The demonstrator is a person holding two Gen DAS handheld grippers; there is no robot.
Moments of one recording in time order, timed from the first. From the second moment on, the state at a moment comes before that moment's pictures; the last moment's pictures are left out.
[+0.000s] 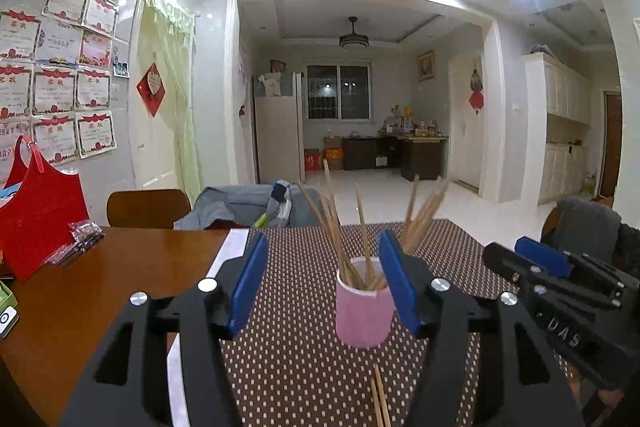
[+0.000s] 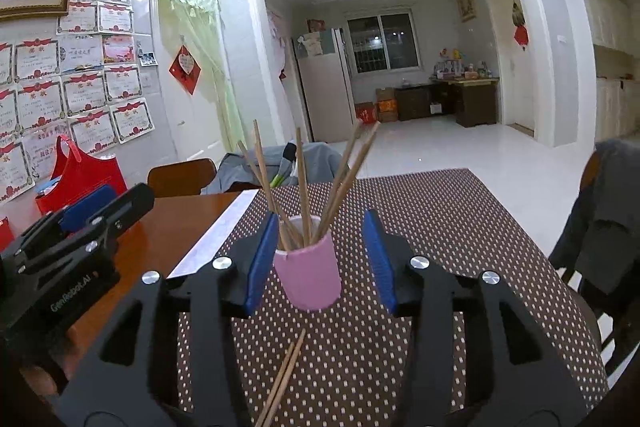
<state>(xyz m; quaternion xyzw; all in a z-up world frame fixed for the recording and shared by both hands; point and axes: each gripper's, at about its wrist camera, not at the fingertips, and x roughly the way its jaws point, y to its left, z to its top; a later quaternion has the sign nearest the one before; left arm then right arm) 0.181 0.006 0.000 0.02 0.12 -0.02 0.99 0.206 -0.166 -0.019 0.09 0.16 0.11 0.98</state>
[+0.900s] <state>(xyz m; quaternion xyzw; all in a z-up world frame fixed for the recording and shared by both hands) 0.180 0.011 -0.107 0.00 0.36 -0.05 0.93 0.167 -0.173 -0.106 0.08 0.27 0.11 0.95</state>
